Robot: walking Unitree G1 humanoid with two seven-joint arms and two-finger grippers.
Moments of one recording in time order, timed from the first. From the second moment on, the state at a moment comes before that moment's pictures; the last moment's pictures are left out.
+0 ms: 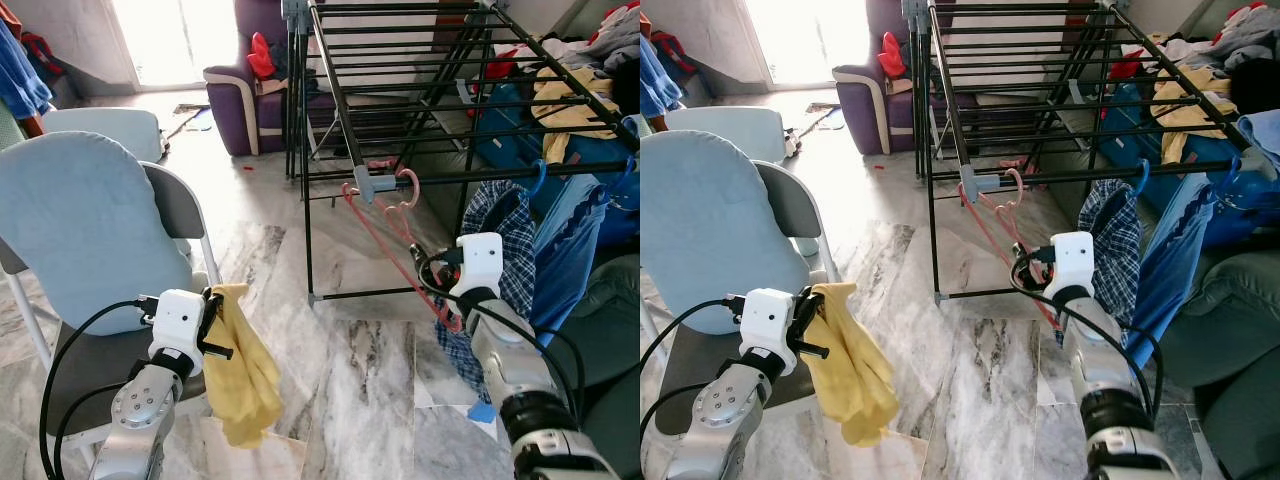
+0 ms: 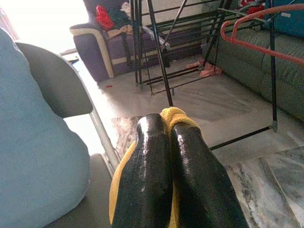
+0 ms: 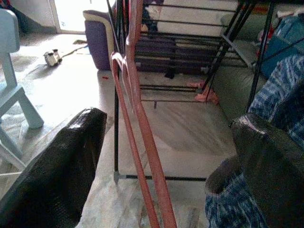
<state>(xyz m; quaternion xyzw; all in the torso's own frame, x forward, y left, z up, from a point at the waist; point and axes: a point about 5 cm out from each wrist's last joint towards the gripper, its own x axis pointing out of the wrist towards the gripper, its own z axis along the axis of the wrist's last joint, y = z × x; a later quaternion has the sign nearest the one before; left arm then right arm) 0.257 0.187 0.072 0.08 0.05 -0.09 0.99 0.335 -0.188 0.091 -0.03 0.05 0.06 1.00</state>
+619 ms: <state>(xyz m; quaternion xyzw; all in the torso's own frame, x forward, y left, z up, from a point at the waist) 0.258 0.186 0.073 0.07 0.05 -0.10 0.99 0.319 -0.173 0.078 -0.01 0.08 0.08 0.99</state>
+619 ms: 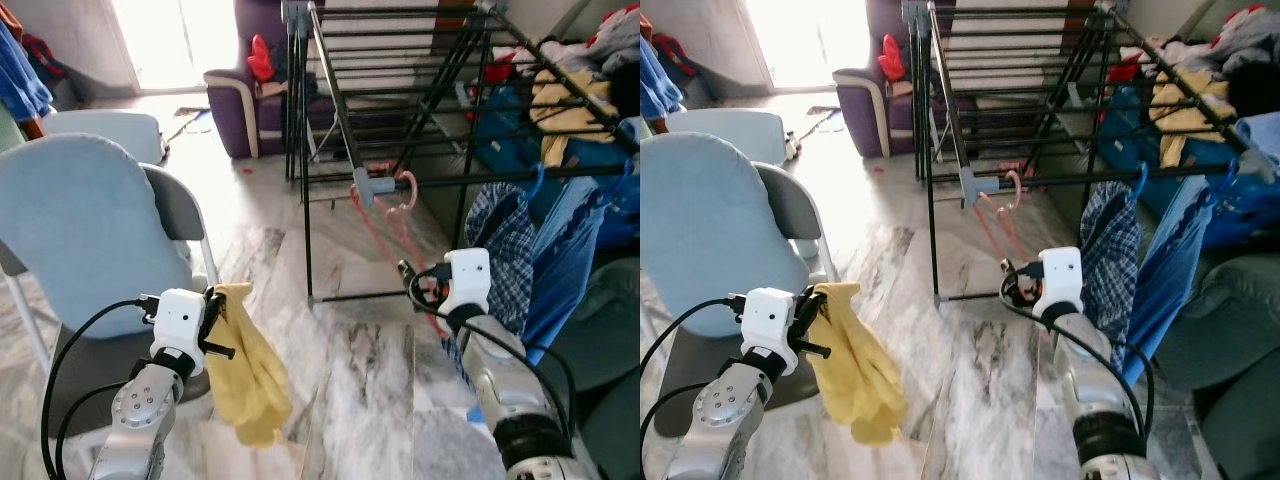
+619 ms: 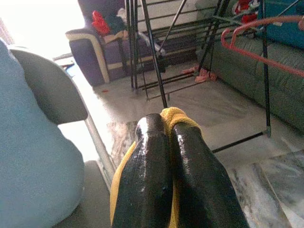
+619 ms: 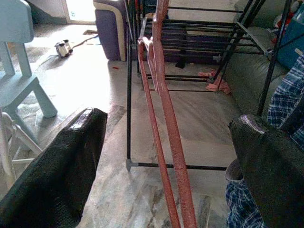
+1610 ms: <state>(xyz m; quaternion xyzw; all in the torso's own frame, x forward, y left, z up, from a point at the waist) 0.263 0.181 0.075 0.07 0.04 -0.11 0.99 0.312 -0.168 0.078 -0.02 0.09 0.10 0.99</state>
